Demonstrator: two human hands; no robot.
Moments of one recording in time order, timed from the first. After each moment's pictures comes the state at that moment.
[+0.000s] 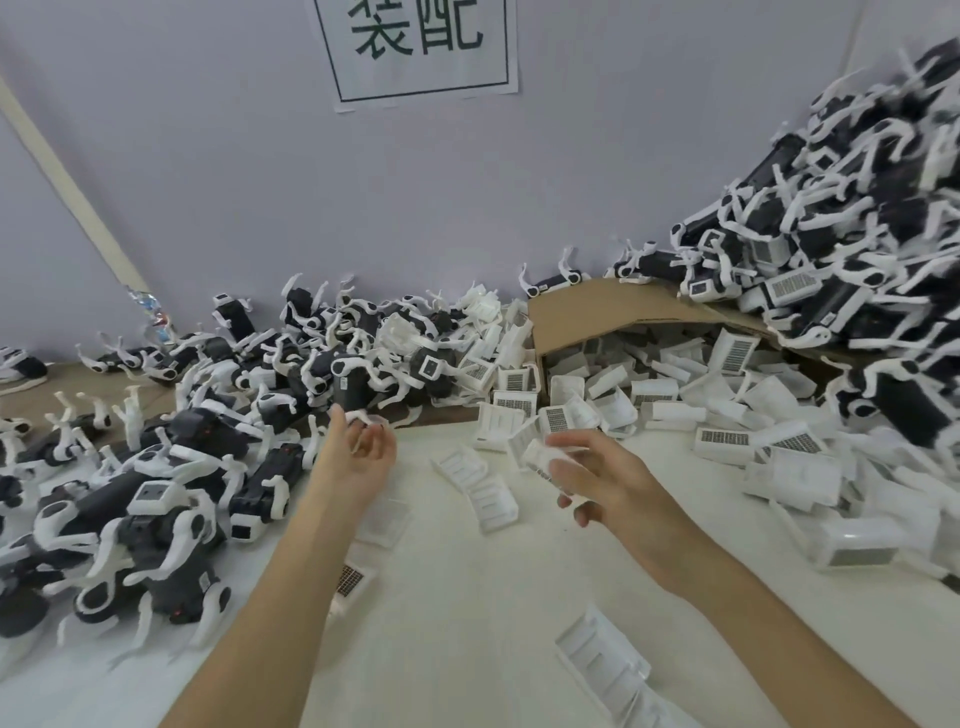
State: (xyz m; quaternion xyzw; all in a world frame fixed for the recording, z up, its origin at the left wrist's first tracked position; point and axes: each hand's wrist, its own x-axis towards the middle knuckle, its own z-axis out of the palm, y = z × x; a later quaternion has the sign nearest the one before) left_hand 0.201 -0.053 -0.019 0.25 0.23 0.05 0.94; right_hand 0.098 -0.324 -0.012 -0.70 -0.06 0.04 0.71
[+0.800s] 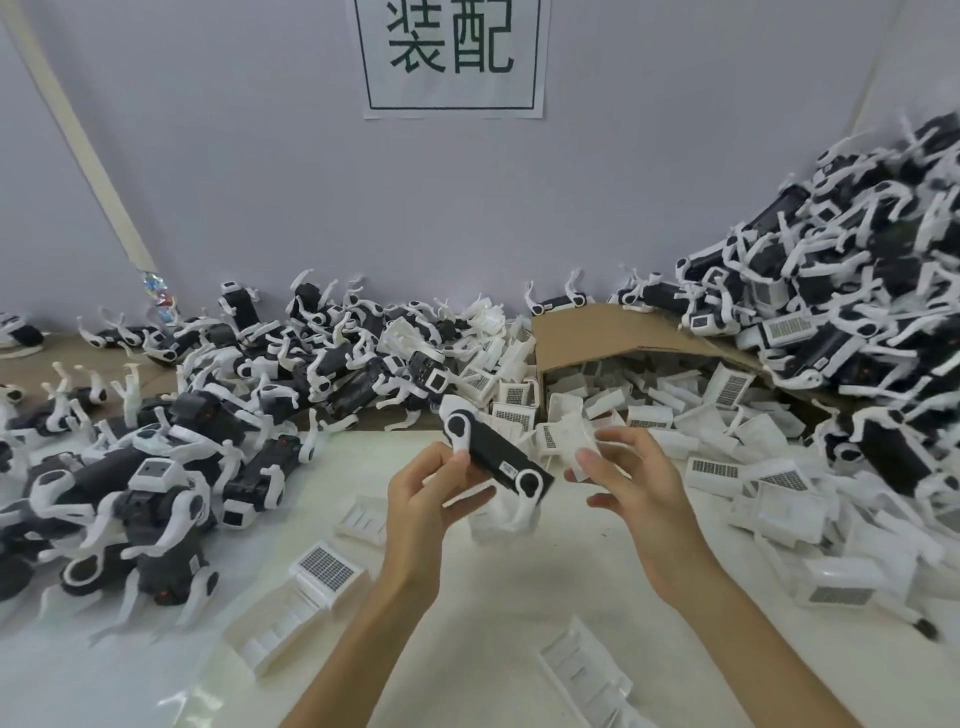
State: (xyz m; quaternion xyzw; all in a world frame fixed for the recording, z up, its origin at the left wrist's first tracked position) left_hand 0.101 -0.133 -0.025 0.58 -0.05 0.11 0.81; right_hand 0.108 -0.334 -0.013 -0.66 -0.04 -0.11 0.74
